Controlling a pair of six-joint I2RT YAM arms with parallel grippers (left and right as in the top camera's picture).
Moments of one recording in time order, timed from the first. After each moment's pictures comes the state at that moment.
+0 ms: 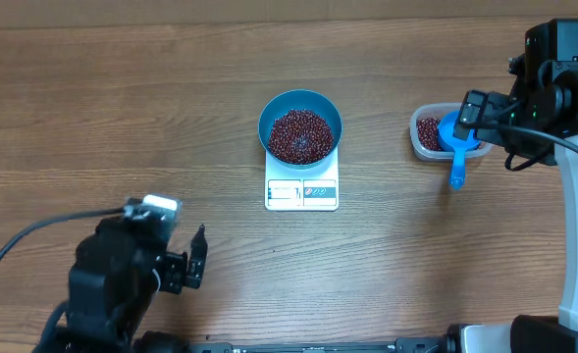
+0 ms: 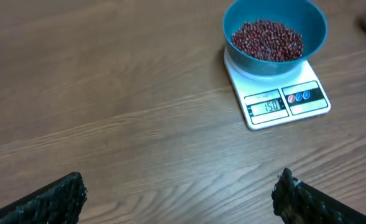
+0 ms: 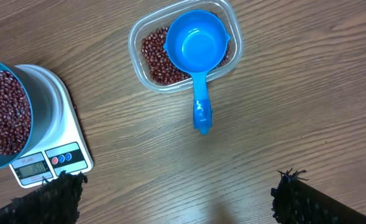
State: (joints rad) left arm -0.22 0.59 0.97 -1.05 -0.05 0.06; right arm -0.03 1.56 1.85 -1.52 0.04 0.28
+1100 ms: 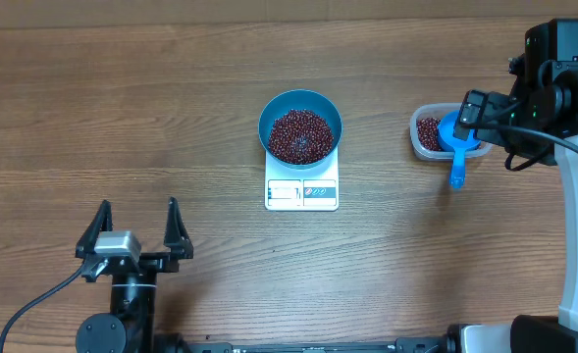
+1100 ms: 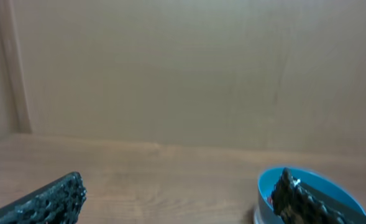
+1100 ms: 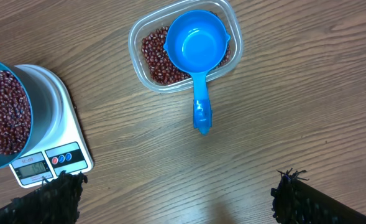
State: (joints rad) left arm 0.03 0.03 0.33 -0.20 0.02 -0.10; right arm -0.03 1.56 1.85 -1.52 0.04 0.28
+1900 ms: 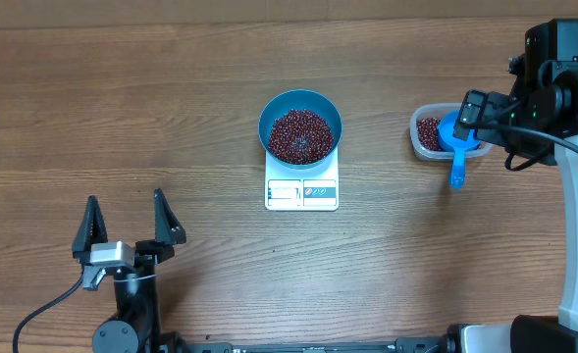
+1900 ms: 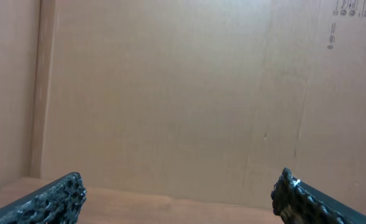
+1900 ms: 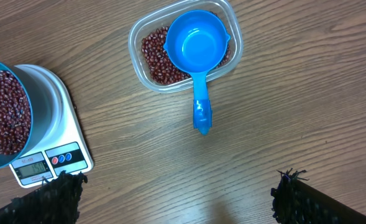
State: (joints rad) left arm 0.11 0.02 0.04 0.34 0.02 -0.14; right arm -0.03 1.56 1.85 -1.52 0.04 0.28
